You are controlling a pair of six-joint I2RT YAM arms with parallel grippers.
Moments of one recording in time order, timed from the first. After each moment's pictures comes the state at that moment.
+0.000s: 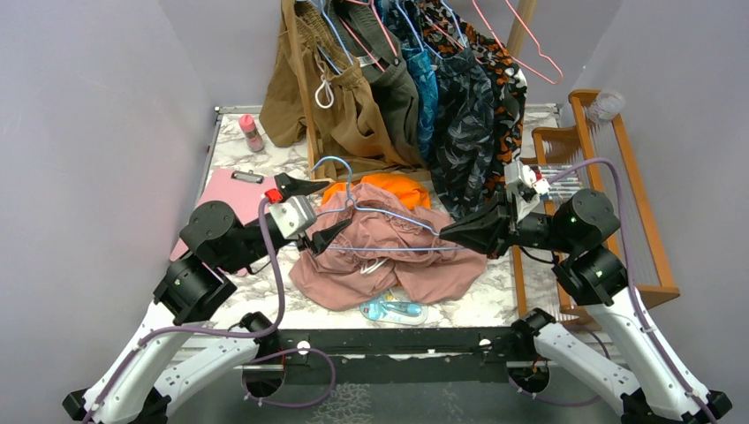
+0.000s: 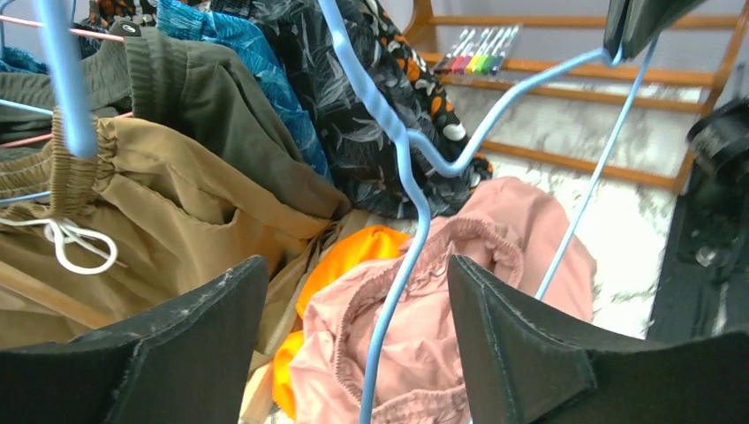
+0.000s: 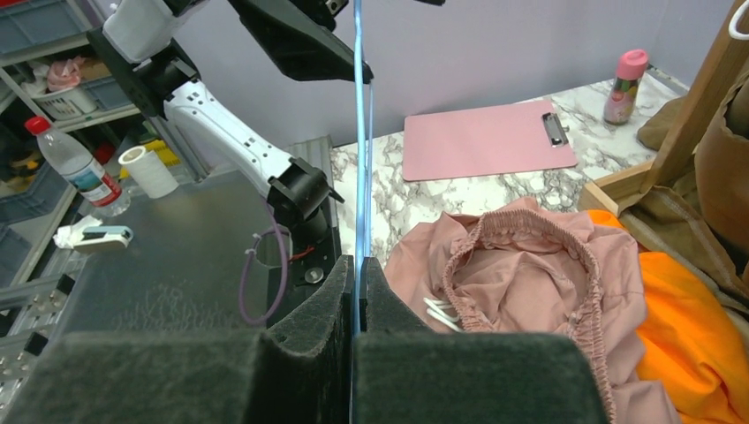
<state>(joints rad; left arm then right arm) -0.71 0.65 1.08 -0.39 0.32 0.30 0.52 0.69 0.95 -0.16 -0.88 0.22</state>
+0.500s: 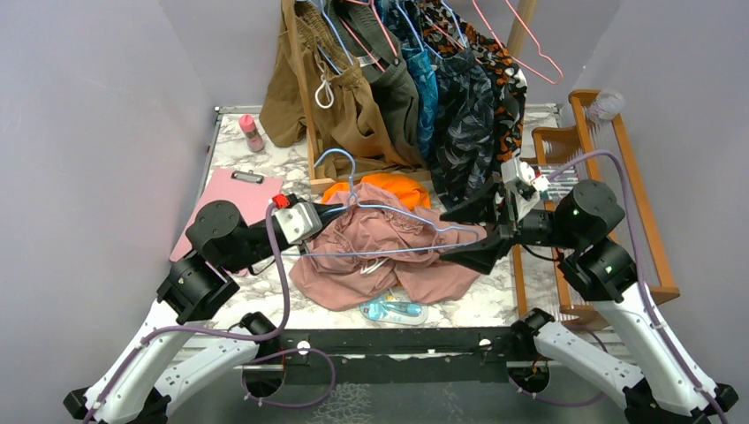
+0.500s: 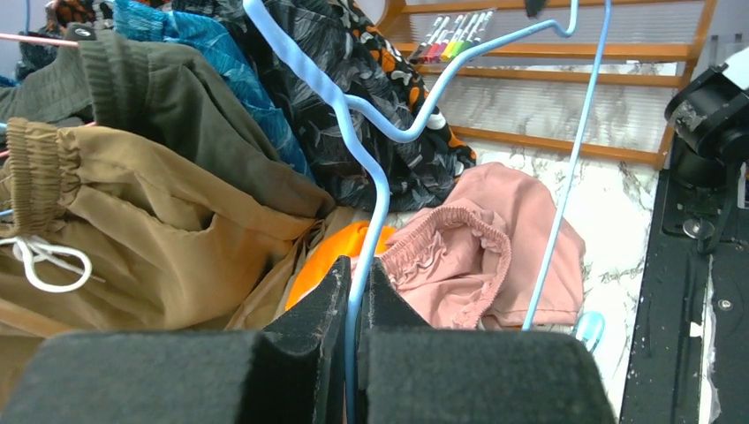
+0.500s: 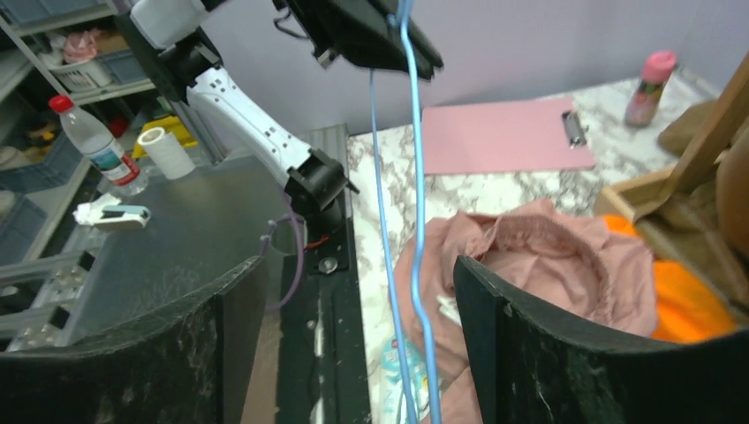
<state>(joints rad) -0.71 0.65 1.05 -0.41 0.38 0.34 0.56 0.73 1.04 -0.27 -0.90 0.17</state>
